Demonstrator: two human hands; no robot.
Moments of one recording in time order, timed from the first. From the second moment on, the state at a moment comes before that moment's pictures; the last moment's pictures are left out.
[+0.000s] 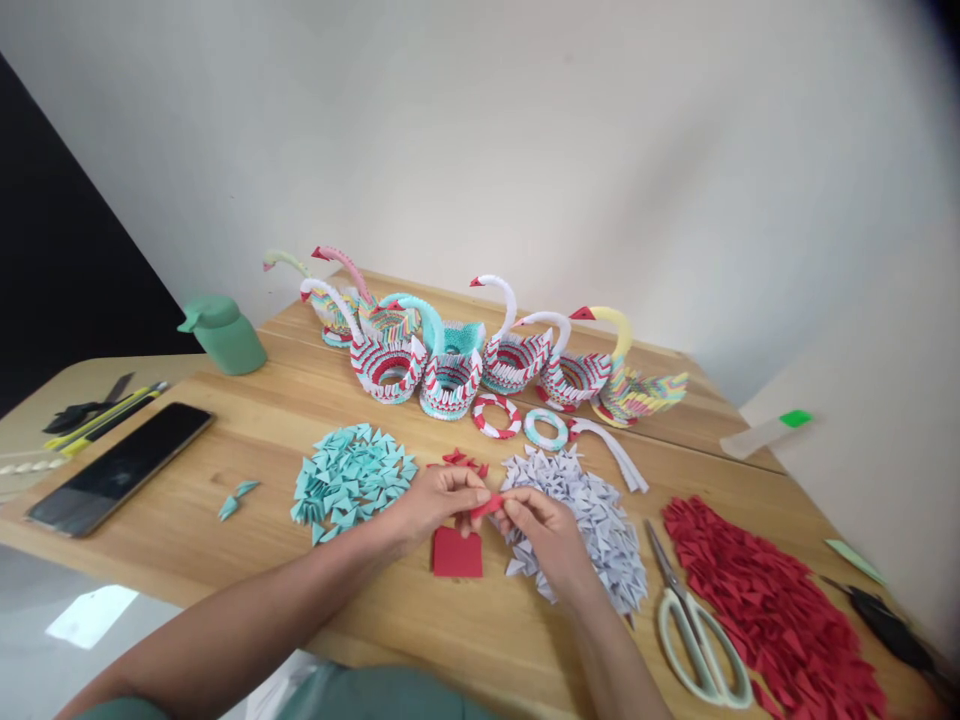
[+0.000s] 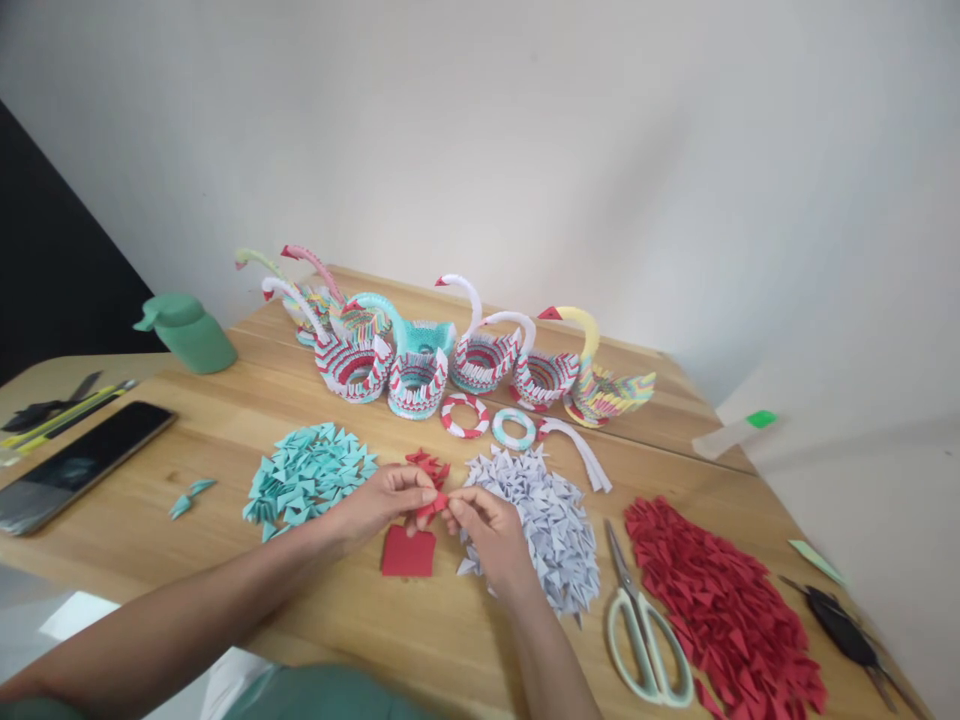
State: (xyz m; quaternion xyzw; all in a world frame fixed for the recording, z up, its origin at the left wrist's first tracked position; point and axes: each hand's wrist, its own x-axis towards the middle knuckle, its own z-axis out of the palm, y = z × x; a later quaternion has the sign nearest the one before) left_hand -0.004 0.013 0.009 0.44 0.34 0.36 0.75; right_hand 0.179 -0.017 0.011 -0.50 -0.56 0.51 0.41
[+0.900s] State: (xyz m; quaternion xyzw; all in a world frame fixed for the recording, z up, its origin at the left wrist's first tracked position) left_hand -0.002 0.011 0.013 0.51 0.37 0.36 0.69; right_hand 0.178 -0.017 0.008 -0.53 -0.56 0.51 0.39
